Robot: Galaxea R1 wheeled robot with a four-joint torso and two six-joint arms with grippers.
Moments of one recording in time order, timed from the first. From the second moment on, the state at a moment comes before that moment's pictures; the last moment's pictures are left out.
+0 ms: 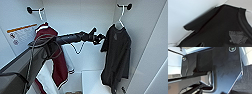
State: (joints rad) left arm -0.19 3.02 -2.00 -0.03 0.37 -1.03; right arm -1.53 3.04 -2.69 -0.18 0.04 0.19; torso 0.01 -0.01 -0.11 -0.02
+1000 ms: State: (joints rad) left arm -0.34 3.10 -2.06 -0.08 0.24 -1.15; right arm -1.53 3.05 -2.69 -0.18 0.03 0.19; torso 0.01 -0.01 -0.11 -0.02
